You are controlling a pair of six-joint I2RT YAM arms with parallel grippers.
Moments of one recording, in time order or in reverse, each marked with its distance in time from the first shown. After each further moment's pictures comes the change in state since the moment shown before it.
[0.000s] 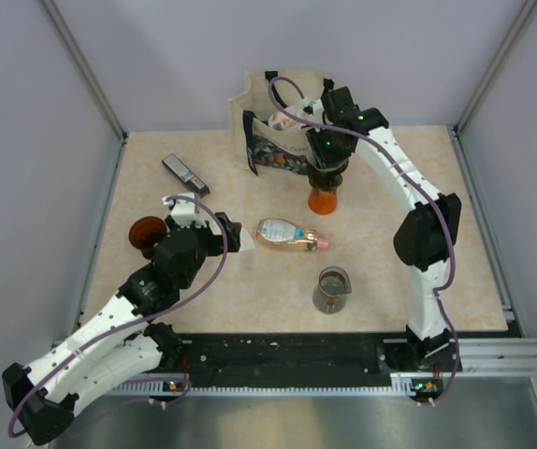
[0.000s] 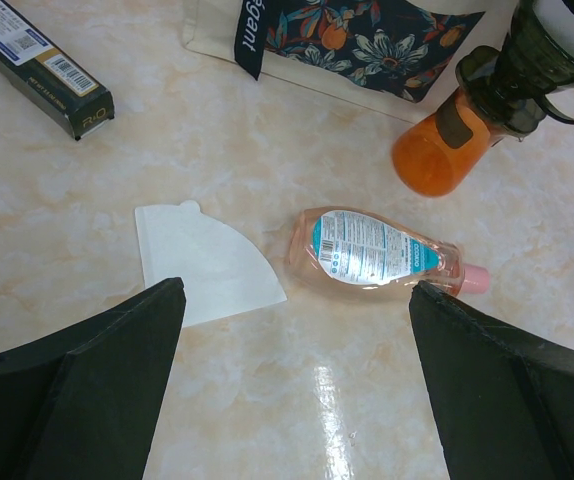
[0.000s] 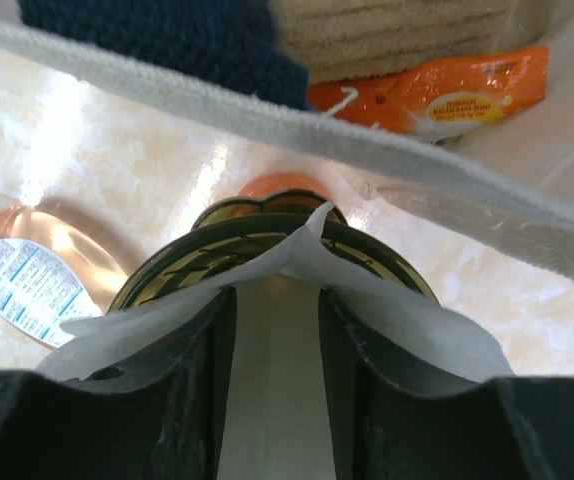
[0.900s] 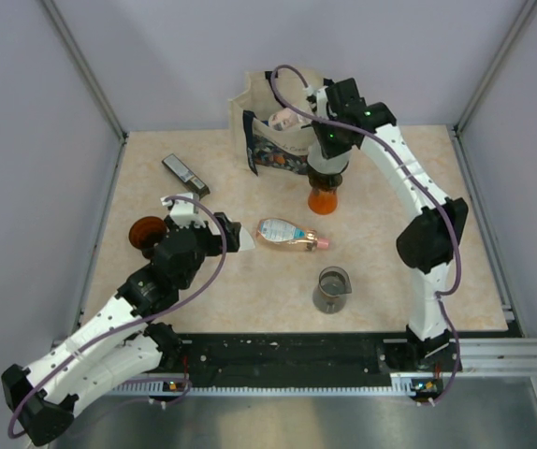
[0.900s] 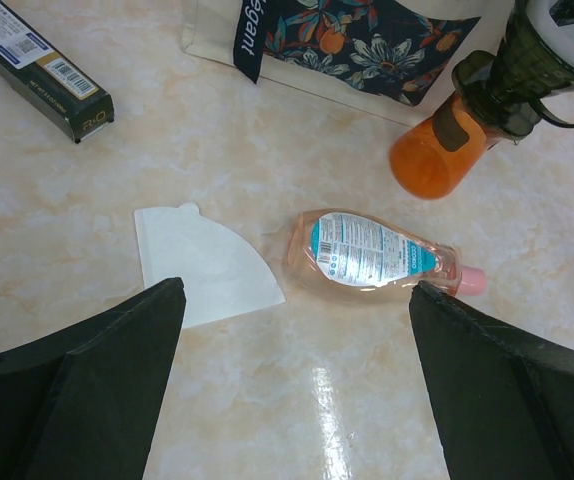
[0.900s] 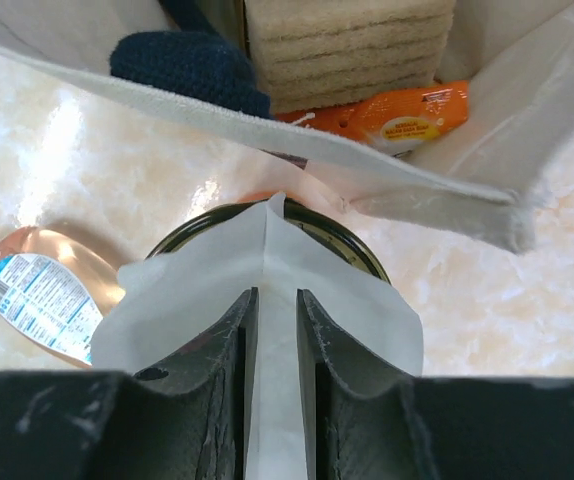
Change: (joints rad) left arm 0.000 -0.007 0.000 -0.001 0.001 0.000; right arm 0.001 -0.023 0.058 -0.008 0.033 0.001
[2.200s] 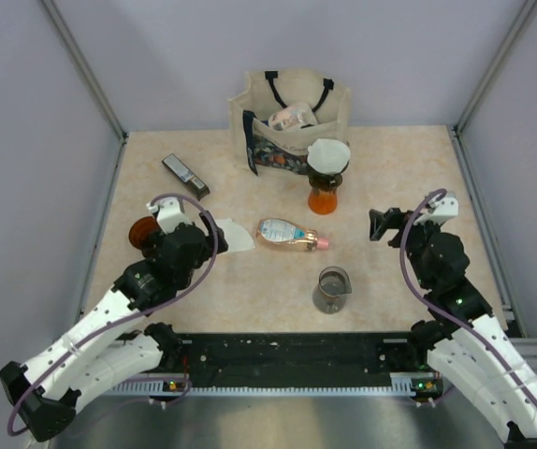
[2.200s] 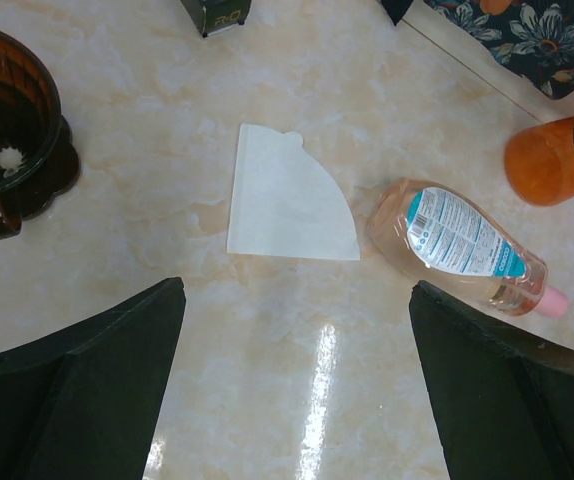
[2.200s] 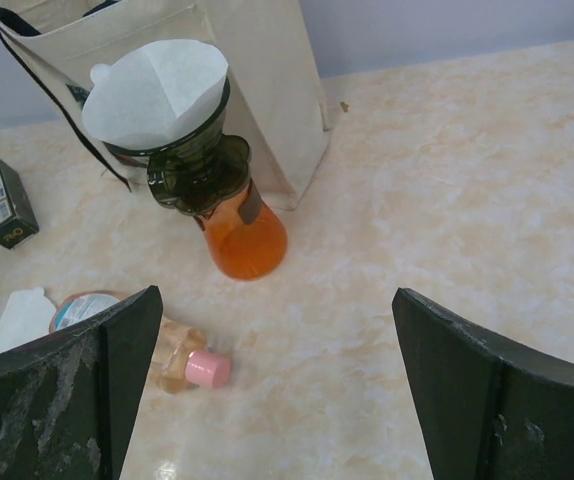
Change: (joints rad) left arm 0.008 0.052 0.103 -0.358 -0.169 -0.271; right arm 0.003 -1.541 -1.683 0.930 0.279 0.349
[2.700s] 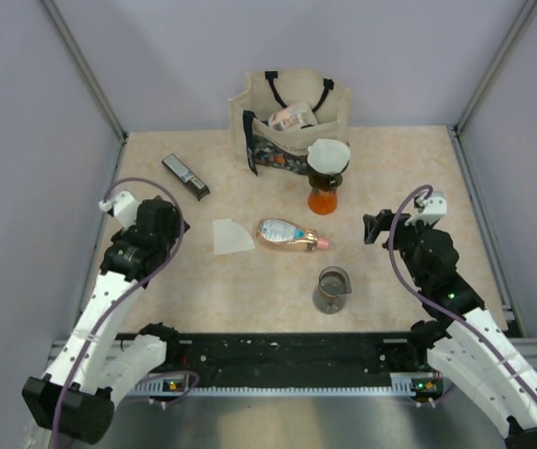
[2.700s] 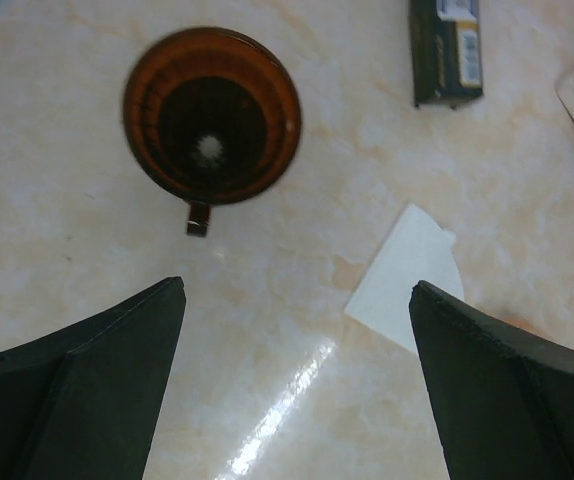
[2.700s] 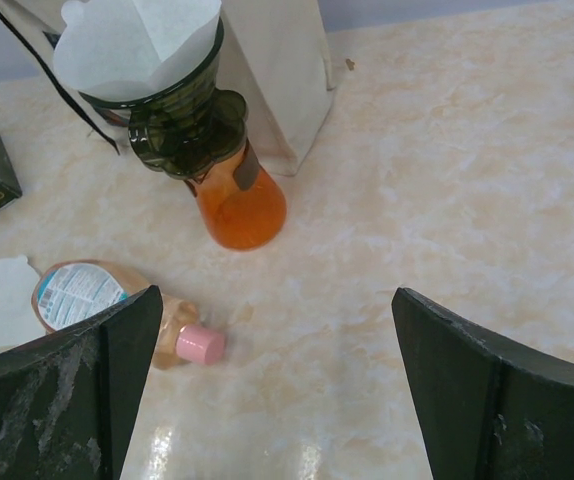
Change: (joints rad) left arm 0.374 0.117 0.138 -0.211 0.048 -0.122; right arm 0.000 0.037 -0.041 0.020 -0.026 0.010
